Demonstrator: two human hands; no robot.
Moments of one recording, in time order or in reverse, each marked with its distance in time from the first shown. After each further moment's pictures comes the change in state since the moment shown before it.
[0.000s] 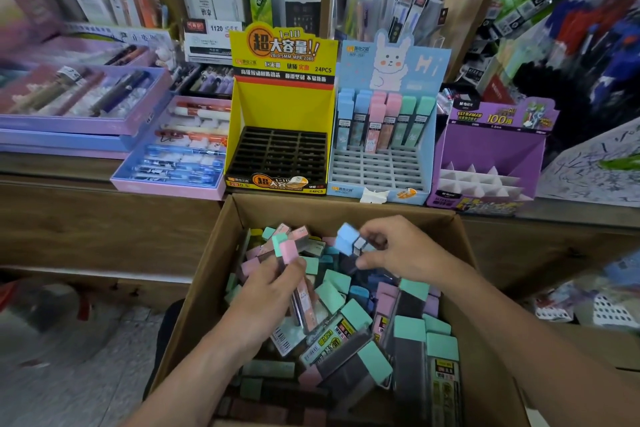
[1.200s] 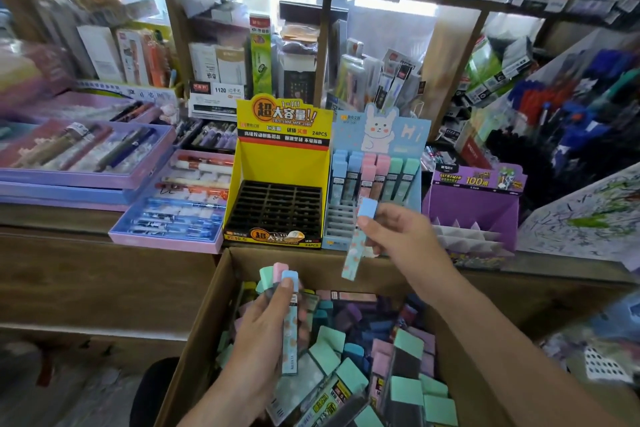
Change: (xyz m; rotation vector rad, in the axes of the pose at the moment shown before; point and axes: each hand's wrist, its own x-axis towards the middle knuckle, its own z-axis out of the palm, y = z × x) left_hand -0.005 0.045 0.016 -0.538 0.051 -0.027; right_hand -0.001 -0.070 -0.043 0.526 0.461 -0.055
